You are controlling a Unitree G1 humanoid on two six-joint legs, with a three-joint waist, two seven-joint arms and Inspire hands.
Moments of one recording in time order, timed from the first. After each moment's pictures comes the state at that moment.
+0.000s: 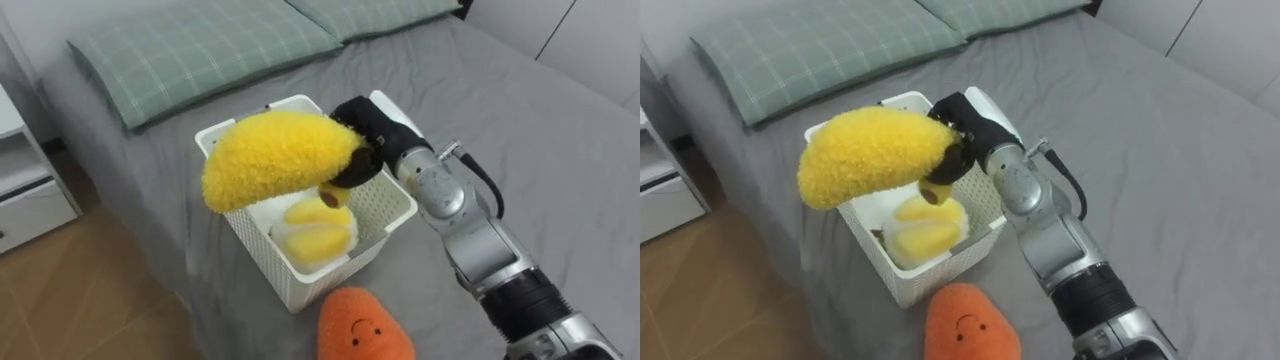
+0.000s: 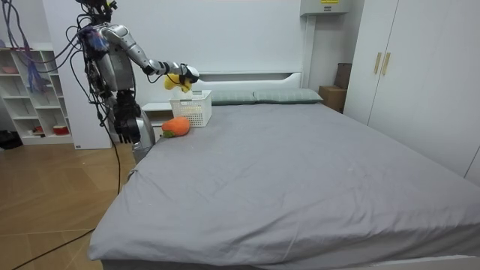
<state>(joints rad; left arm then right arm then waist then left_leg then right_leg) 0.27 0.20 0.03 0.90 0.27 0.26 0.03 -0.49 -0.23 0.38 0.36 -0.28 0.22 0.09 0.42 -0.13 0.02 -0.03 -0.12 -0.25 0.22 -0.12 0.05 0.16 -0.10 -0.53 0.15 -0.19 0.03</state>
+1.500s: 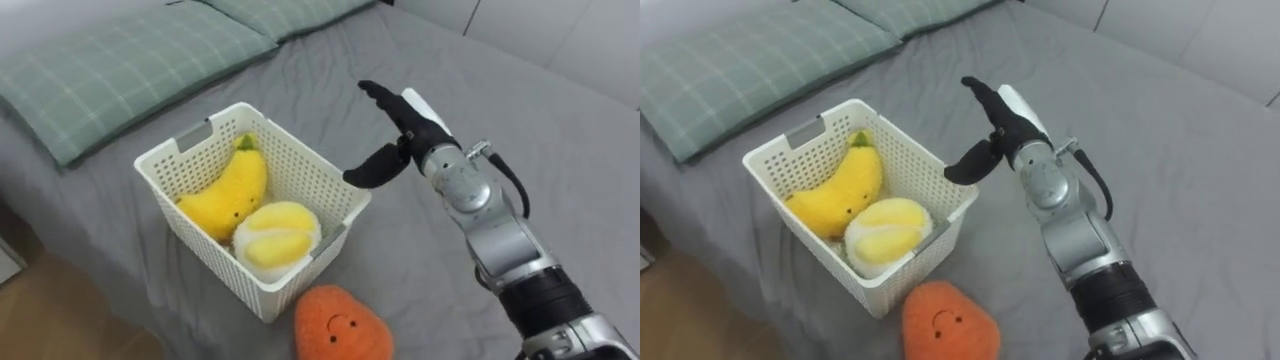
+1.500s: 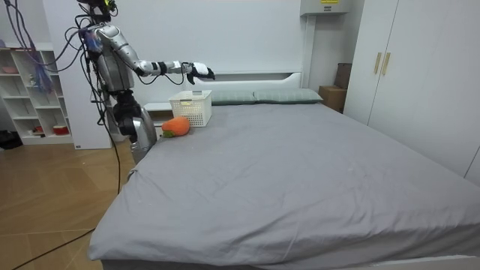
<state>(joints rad) 0.28 0.19 0.04 0.83 0.32 0.26 0.01 -0.43 -0.27 0.25 0.31 -0.25 0.21 0.08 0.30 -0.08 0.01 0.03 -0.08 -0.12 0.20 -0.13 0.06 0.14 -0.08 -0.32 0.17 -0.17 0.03</state>
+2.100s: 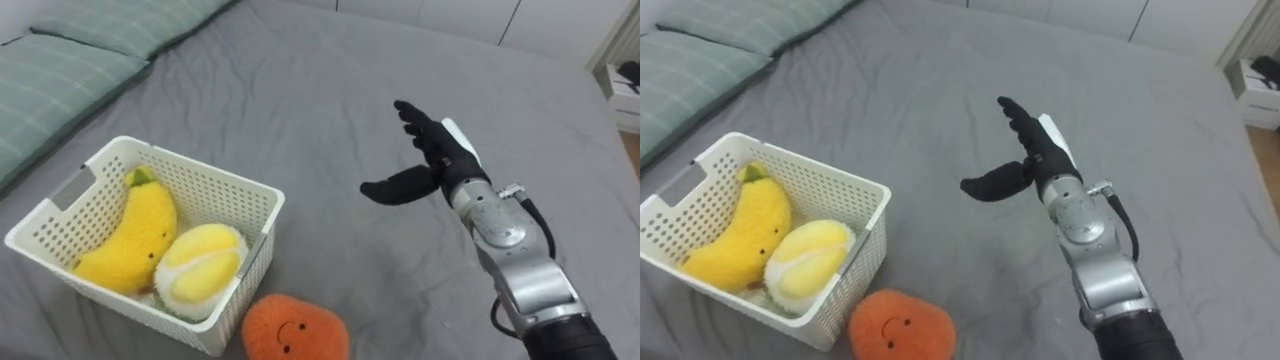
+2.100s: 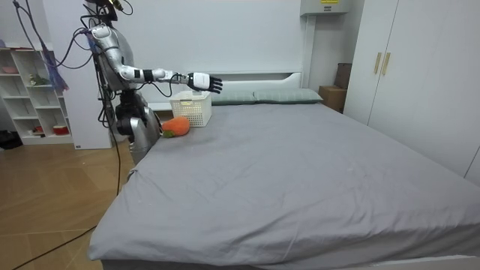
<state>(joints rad) 0.26 0.18 0.04 0.85 0.31 0.21 0.01 -0.25 -0.28 0.17 0.26 -0.01 0.18 0.05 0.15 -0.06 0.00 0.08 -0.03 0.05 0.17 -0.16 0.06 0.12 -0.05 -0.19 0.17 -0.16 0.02</state>
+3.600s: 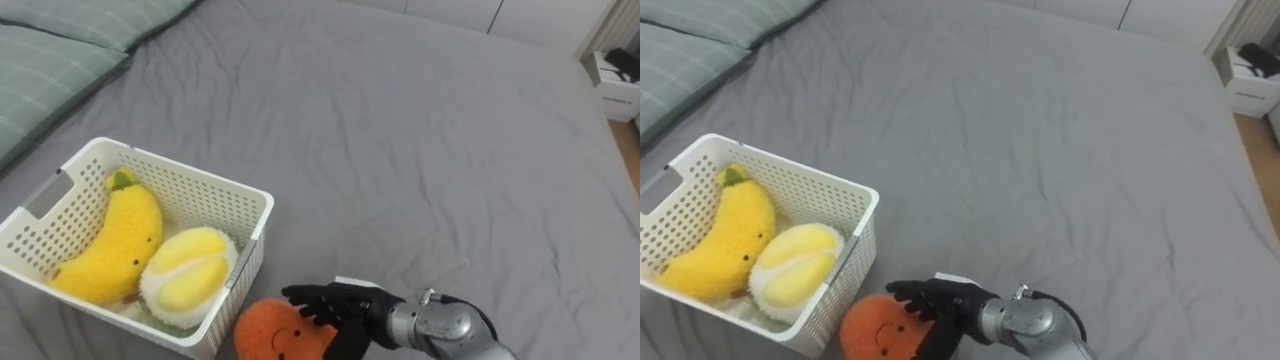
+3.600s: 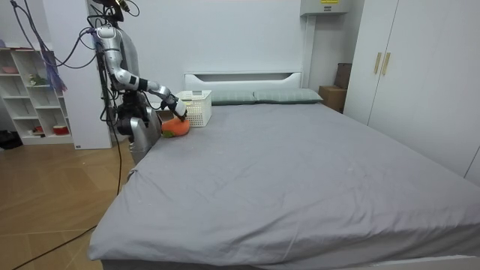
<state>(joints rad) 0.19 0.19 0.01 0.96 0.22 0.20 0.08 -0.05 -0.22 0.42 0.31 -0.19 0.26 0.63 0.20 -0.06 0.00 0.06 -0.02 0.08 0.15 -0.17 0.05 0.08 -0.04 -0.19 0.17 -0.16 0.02</state>
